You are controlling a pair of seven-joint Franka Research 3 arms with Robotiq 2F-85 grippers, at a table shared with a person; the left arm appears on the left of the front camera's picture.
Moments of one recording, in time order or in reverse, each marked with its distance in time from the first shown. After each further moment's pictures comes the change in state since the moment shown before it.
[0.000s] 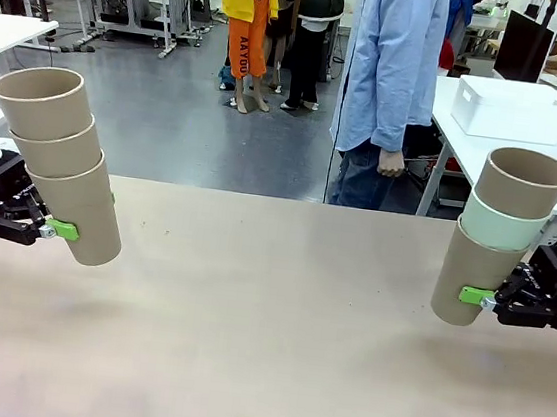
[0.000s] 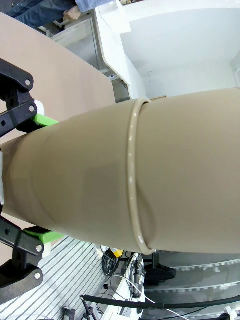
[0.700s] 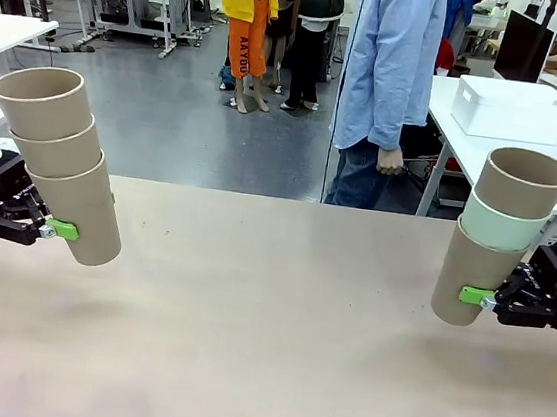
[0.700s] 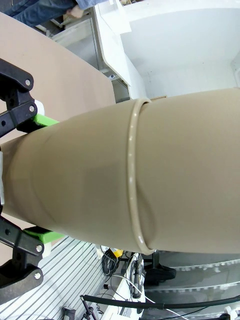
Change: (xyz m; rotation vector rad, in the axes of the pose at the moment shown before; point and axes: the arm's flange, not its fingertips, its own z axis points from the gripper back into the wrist) left arm 0.000 0.000 0.000 0.000 0.000 0.000; right arm 0.000 0.000 0.000 0.000 0.000 0.000
